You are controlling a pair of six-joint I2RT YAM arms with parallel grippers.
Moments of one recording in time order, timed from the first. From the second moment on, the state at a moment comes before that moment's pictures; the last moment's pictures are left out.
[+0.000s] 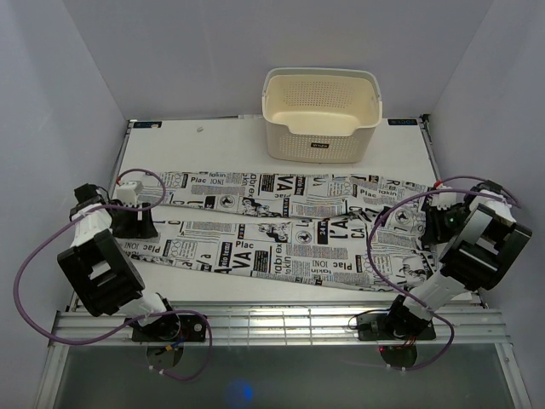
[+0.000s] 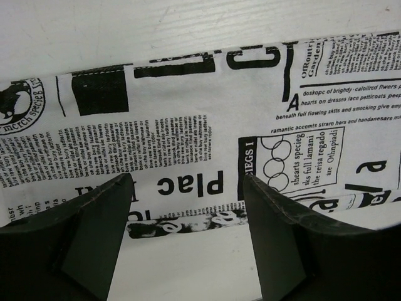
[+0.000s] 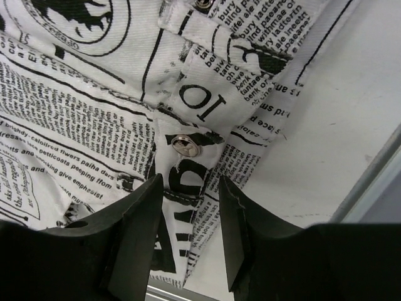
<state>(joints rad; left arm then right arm) 0.58 1.47 0.93 -0.70 0.50 0.63 -0.62 1.66 1.07 -0.89 -0.39 -0.82</state>
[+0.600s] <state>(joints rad) 0.58 1.47 0.84 -0.65 0.42 0.63 -0.62 1.69 1.03 -0.84 -0.39 -0.80</state>
